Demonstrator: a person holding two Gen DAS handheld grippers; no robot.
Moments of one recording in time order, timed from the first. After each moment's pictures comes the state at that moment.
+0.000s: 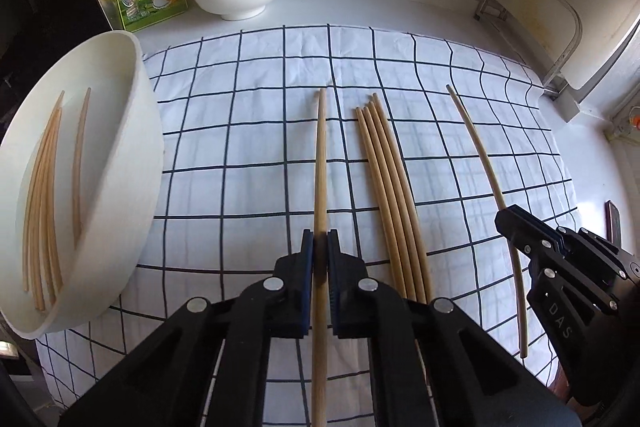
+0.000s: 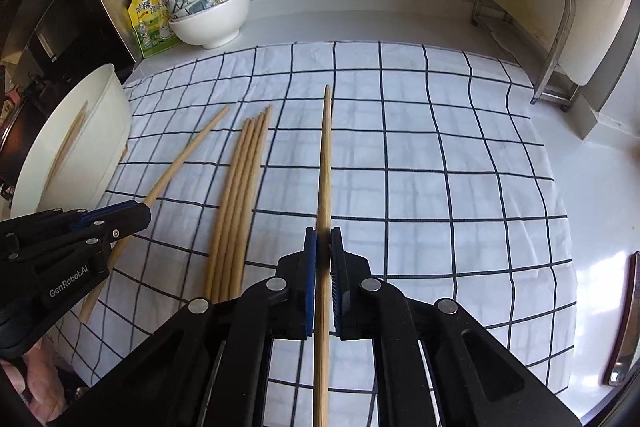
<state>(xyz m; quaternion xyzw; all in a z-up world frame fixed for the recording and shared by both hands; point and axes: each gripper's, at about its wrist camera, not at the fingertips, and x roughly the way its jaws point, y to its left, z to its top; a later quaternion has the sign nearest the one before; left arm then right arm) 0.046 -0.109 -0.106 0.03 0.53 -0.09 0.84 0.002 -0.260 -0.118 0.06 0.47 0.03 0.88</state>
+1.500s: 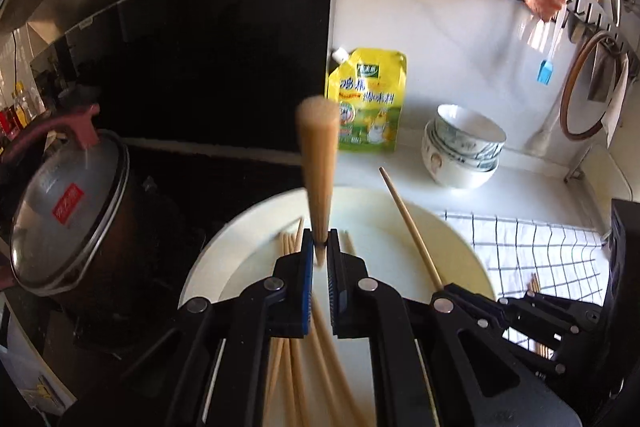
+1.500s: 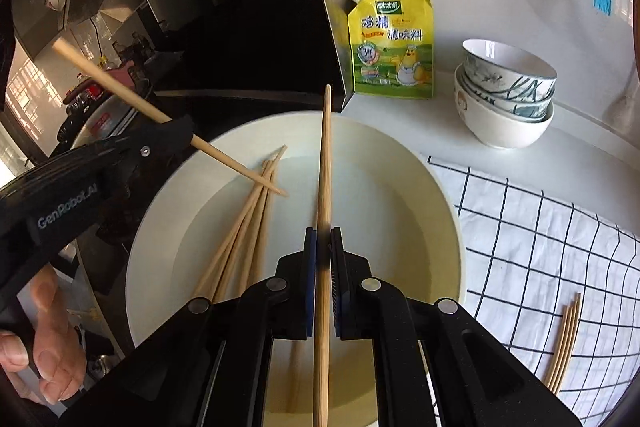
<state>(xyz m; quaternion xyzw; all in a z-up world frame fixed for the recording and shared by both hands) 0.100 0.149 0.002 -0.03 0.39 0.02 0.92 0.114 0.012 -0.050 0.01 0.44 0.23 0.87</state>
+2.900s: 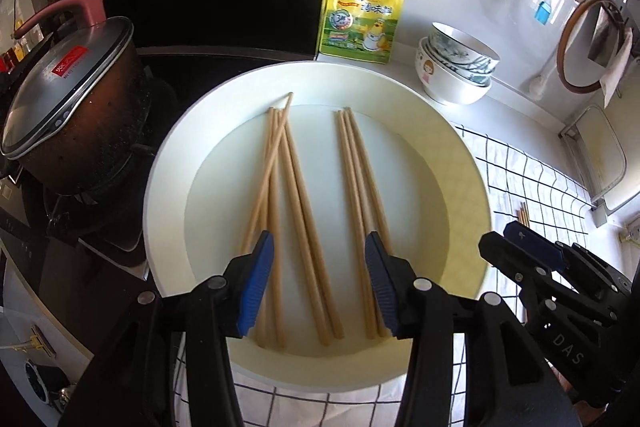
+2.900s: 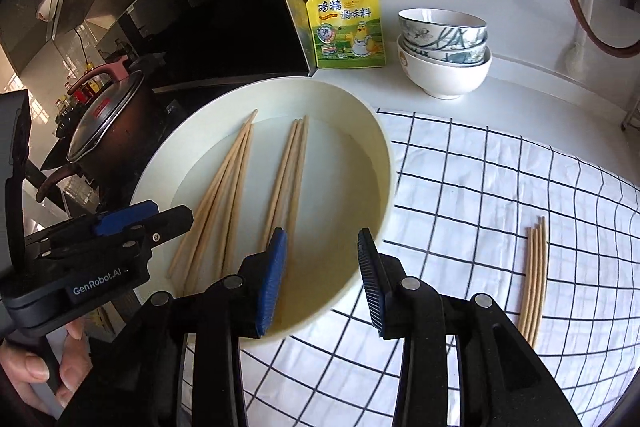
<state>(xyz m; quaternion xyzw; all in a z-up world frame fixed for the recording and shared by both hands) 0.050 0.126 -0.039 -0.07 0.49 0.01 0.87 0.054 -0.041 -0.048 0.04 0.45 0.19 0.87</state>
